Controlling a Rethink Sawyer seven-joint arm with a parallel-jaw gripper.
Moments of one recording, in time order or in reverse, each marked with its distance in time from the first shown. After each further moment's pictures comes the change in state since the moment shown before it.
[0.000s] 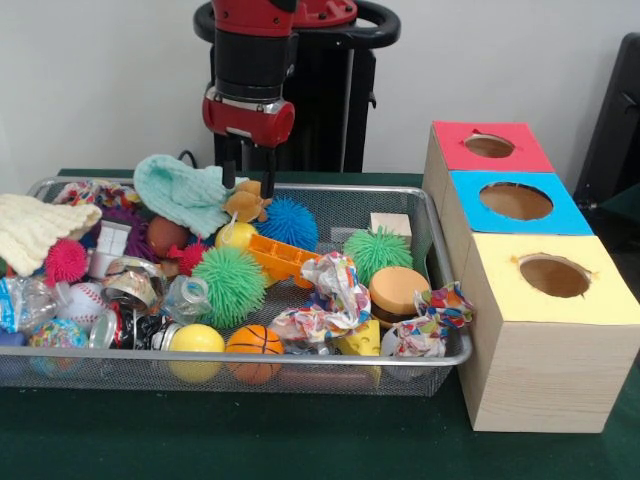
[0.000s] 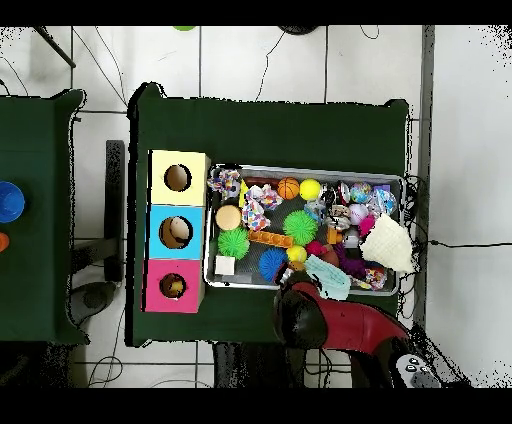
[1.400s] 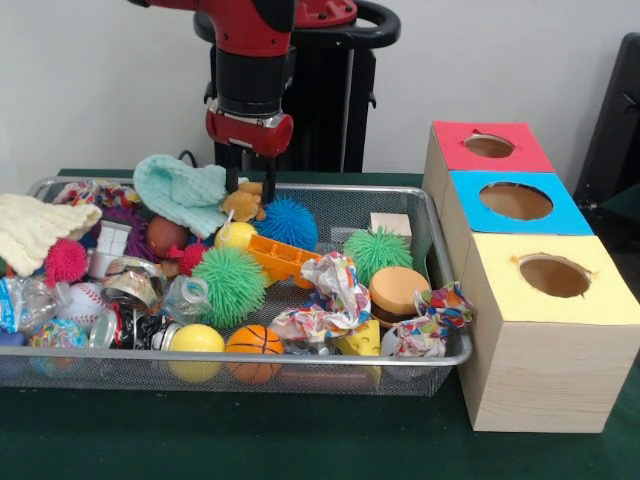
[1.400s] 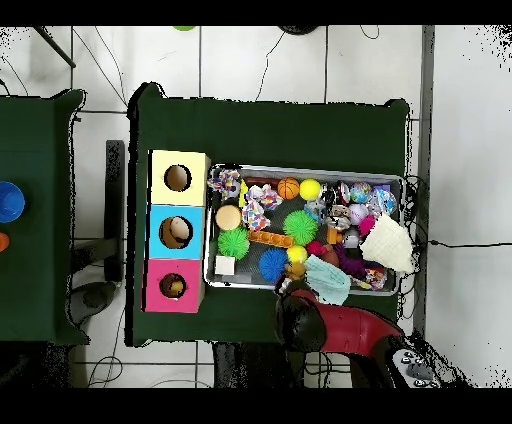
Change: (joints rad) arm -0.001 0.087 -0.034 -0.004 -0.016 -0.013 0.000
